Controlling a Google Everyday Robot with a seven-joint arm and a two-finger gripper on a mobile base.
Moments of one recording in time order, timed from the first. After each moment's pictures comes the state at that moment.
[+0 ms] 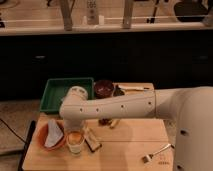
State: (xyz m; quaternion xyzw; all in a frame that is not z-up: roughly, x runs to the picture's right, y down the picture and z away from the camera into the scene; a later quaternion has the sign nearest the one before) arm -0.162 0.212 0.708 -0.15 -0.31 -0.66 0.66
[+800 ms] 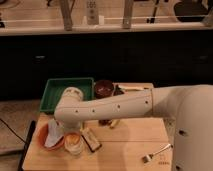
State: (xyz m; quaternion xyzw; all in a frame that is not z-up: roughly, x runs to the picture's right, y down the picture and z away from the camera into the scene) arm -0.173 0.217 0.694 -0.15 -0.31 -0.68 0.65
